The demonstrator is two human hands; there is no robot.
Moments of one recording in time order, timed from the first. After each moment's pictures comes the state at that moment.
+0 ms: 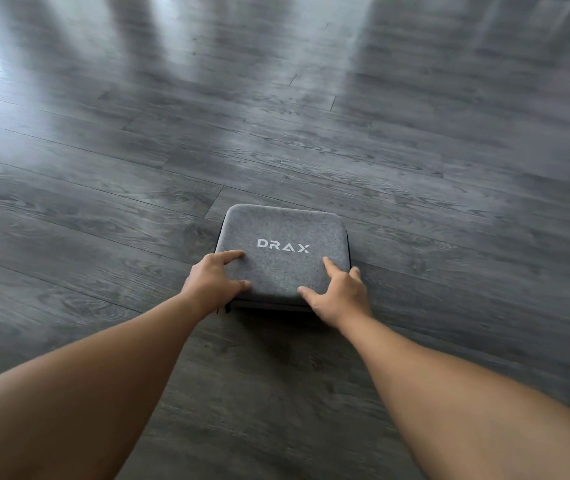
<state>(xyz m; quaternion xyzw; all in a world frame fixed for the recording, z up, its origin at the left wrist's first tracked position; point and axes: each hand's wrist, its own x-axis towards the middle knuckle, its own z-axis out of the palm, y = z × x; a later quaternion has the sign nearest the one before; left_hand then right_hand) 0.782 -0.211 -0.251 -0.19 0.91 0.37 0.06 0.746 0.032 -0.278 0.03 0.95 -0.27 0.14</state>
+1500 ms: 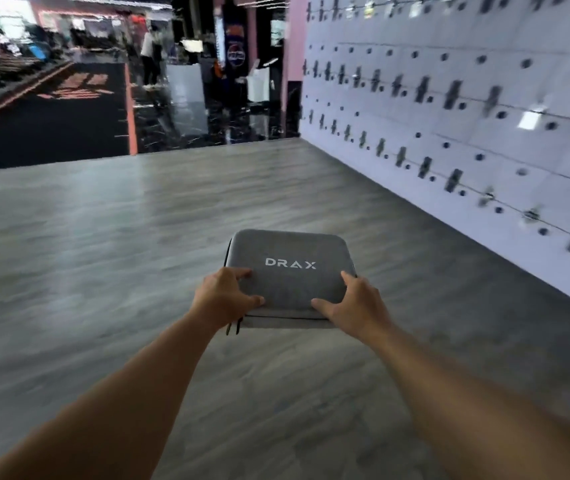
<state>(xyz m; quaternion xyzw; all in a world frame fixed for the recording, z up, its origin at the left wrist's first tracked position) 0.826 0.036 0.573 0.23 0.93 0.29 0.08 0.963 0.250 0.554 0.29 0.91 -0.28 -0.11</state>
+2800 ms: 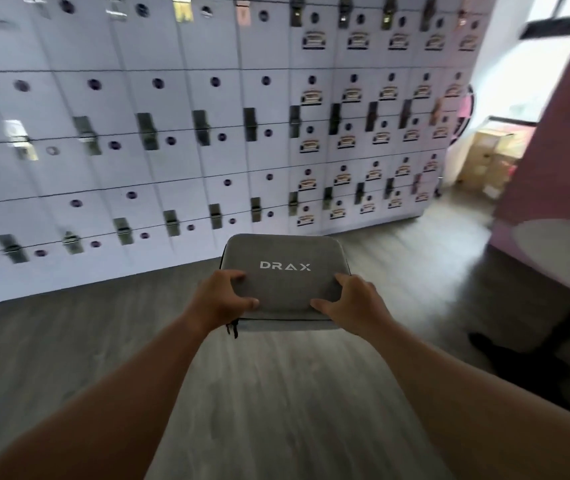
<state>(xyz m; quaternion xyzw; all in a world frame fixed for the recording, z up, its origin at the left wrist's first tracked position) 1.592 0.702 0.602 0.79 0.51 0.21 0.28 1.832 0.590 0.591 0.79 0.53 -0.12 -0.28</state>
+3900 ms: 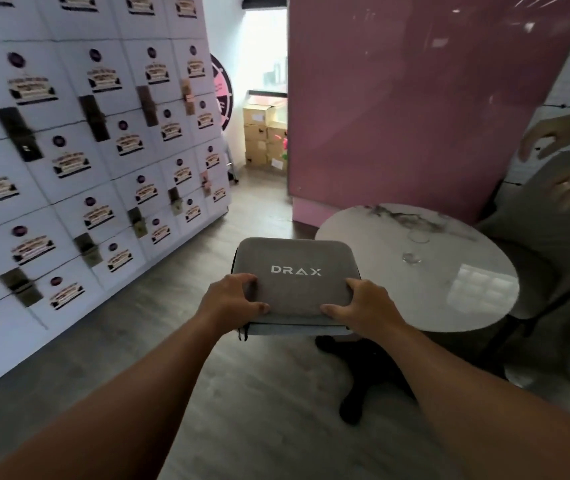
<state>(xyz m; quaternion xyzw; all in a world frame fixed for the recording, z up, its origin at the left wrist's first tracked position) 2.347 0.881 0.574 0.93 0.18 0.06 0.30 2.450 0.630 0.567 0.93 0.22 -0.07 -0.29</state>
